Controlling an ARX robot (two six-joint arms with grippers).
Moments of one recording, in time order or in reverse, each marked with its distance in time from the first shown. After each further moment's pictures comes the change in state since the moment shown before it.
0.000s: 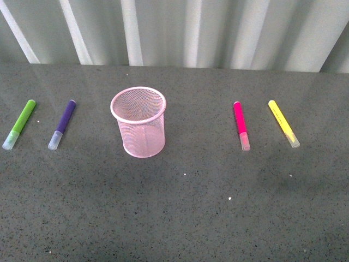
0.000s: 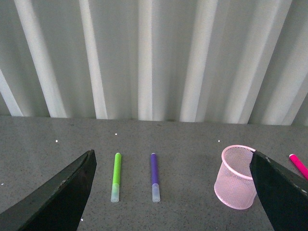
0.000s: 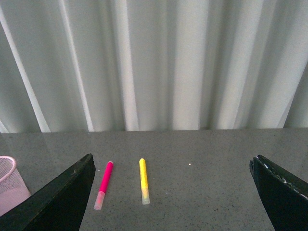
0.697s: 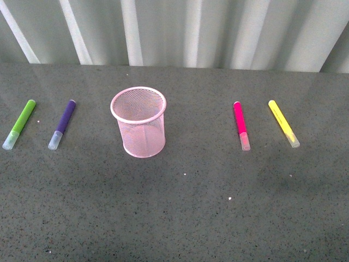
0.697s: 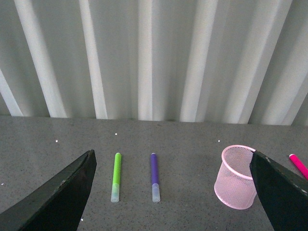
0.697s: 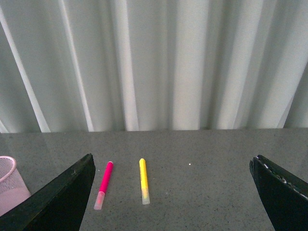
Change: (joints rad) left arm 0.000 0.000 0.000 0.000 0.000 0.000; right arm 0.000 0.000 0.000 0.000 0.000 0.000
